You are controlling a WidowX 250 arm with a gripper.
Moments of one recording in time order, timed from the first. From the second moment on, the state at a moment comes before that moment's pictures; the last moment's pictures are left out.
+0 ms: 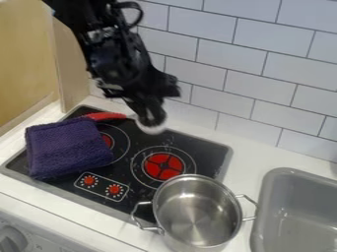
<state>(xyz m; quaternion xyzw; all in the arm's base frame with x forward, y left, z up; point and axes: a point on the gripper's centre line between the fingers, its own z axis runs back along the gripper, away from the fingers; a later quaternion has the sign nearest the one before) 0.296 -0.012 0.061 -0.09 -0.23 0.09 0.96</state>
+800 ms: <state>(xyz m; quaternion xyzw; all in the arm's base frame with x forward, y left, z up) 0.285 -0.057 0.028 -0.08 -0.17 0.00 0.98</state>
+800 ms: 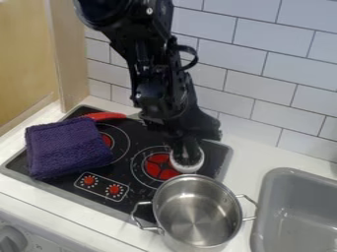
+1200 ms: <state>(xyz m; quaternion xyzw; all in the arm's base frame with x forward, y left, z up) 0.290 -0.062 0.026 -0.09 -0.17 0.00 0.98</state>
